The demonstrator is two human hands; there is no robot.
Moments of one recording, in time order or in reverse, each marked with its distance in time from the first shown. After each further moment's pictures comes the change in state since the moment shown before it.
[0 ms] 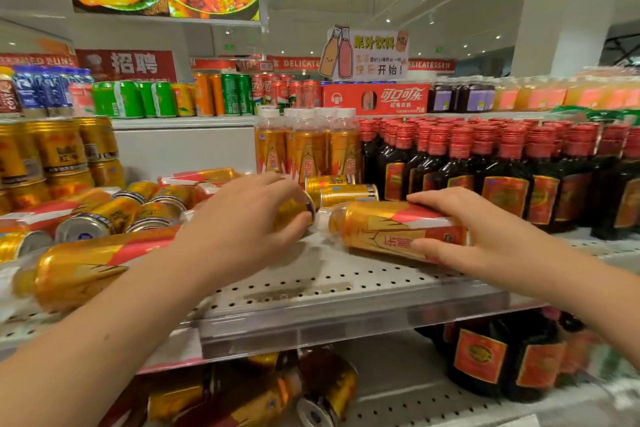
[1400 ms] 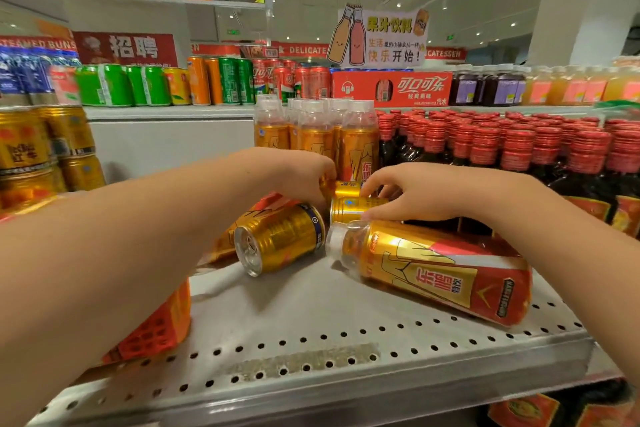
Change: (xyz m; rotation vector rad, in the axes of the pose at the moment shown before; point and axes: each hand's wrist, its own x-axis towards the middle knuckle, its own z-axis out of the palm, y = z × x) left_hand 0.183 -0.068 0.091 0.064 -0.647 -0.044; right_hand 0.171 0.006 0.021 -0.102 -0.393 0.079
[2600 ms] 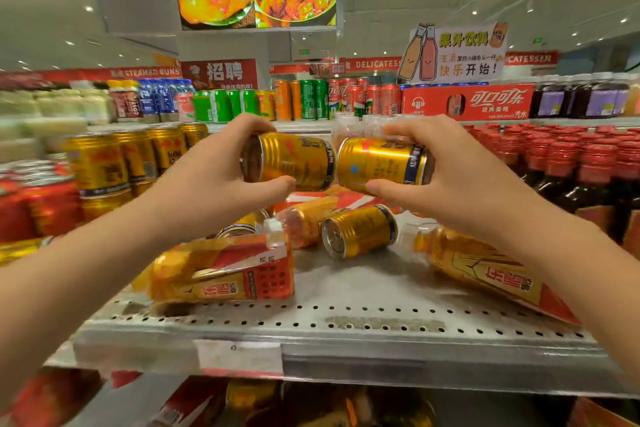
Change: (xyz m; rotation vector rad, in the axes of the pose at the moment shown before) left_hand -0.264 -0.031 -0.015 -0.391 0.726 -0.163; right_hand -0.056 -0.099 0.006 0.242 0.649 -0.377
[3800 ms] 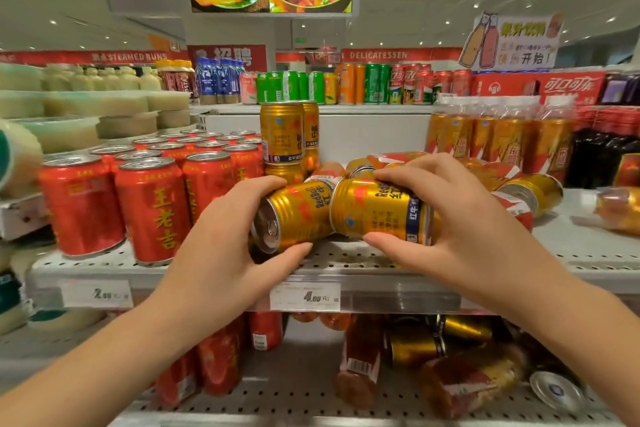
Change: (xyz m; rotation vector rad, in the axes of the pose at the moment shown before) left_hand -0.178 -0.210 -0.118 0.000 0.140 0.167; right_hand -0.014 -0.249 0.178 -0.084 -0.007 -0.084
